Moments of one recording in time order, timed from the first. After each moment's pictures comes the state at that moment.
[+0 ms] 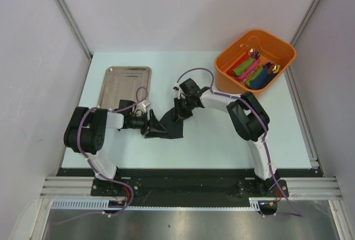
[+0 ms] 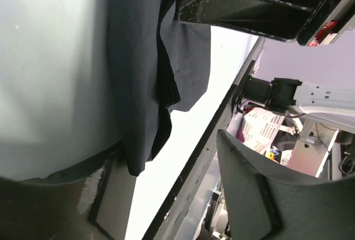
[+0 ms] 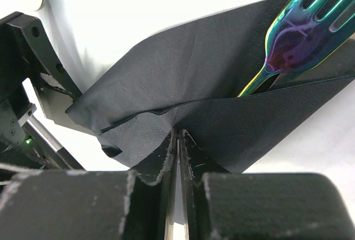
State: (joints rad) left arm -0.12 1.74 0.63 0.02 1.02 -0.47; right arm 0.68 2.17 1.51 -0.38 -0.46 0.48
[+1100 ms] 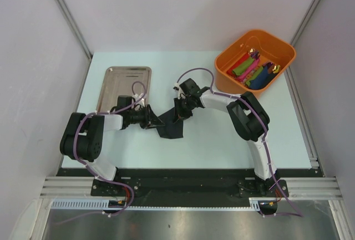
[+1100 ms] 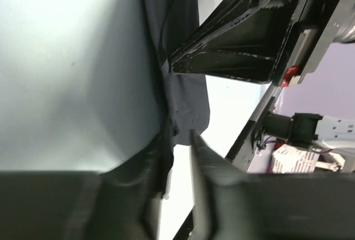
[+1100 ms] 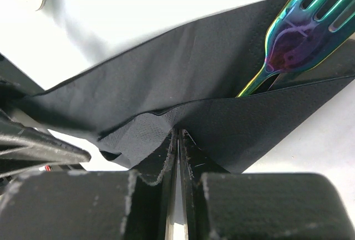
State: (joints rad) left arm -0.14 1.64 0.62 0.17 0.87 -0.54; right arm 0.68 2.17 1.51 -0.38 -0.46 0.48
